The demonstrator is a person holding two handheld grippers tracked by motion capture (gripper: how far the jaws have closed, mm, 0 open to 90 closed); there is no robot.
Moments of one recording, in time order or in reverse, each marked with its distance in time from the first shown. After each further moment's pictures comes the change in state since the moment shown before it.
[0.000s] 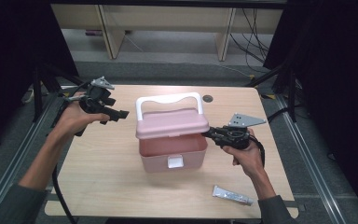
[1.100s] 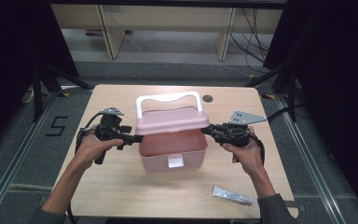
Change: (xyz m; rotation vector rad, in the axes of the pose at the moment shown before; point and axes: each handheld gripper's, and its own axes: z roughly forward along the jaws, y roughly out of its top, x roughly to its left) left arm -0.042 -0.054 0.055 -0.073 -0.205 -0.229; right arm 0.001 0.008 0.000 -0.005 0.015 0.027
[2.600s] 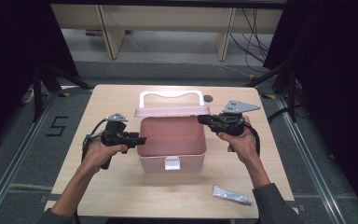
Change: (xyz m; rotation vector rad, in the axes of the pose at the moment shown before) left arm -0.003 -0.016 0.016 -0.025 -0.012 -0.002; right arm -0.017 0.020 0.020 0.030 -0.039 -0.018
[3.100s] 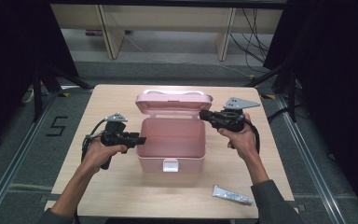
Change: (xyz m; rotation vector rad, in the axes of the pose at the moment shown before) left arm 0.000 -0.001 0.000 -0.014 -0.014 -0.004; right arm -0.015 -0.001 0.003 0.009 -0.043 0.028
